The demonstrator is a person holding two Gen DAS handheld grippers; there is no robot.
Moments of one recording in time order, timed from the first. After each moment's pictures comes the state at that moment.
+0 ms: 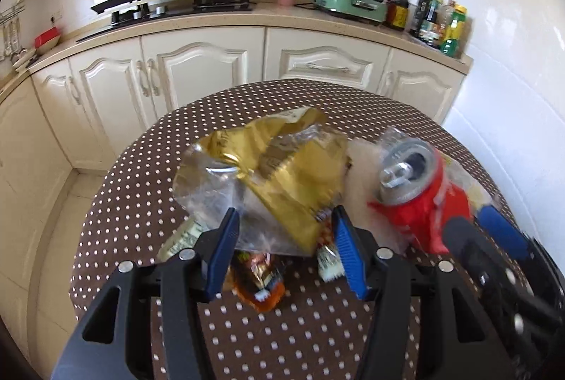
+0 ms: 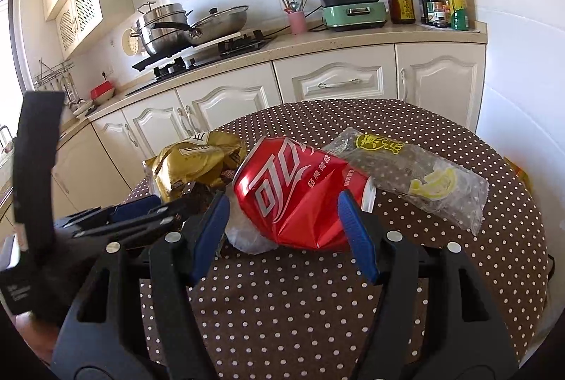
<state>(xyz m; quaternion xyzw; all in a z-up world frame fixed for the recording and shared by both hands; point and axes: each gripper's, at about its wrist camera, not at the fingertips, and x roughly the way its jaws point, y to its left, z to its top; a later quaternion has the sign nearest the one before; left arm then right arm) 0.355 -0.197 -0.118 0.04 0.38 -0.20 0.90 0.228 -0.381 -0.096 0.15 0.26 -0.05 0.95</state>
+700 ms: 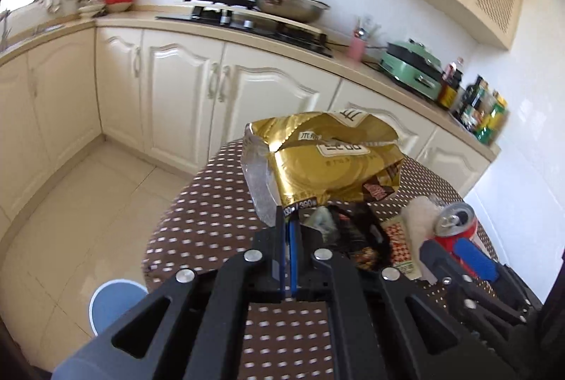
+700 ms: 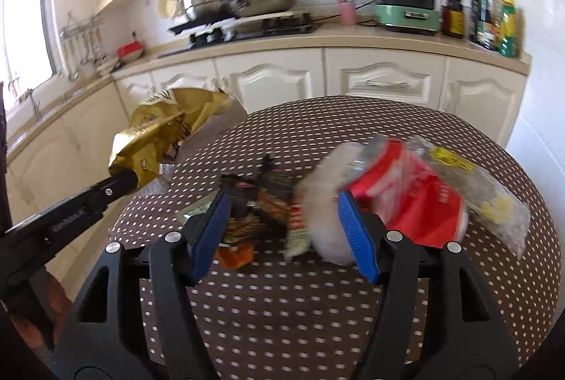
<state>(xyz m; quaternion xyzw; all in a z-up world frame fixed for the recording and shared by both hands) 0.337 -0.067 -0.107 -0.11 0.32 -0.12 0.93 0.268 -0.305 -0.089 0.07 0.29 0.01 0.95</state>
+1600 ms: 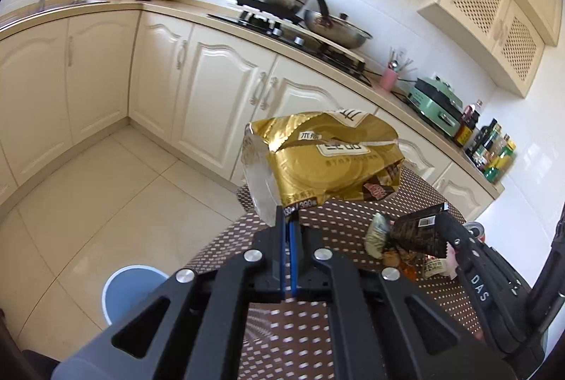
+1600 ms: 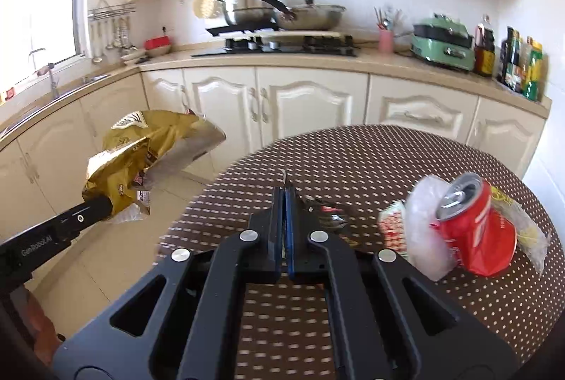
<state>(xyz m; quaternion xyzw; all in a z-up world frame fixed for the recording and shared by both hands) 0.304 0.052 -0.109 -0.18 0.31 -0.08 0.93 0.273 -0.214 -0.070 0.02 0.25 0.04 0.97</state>
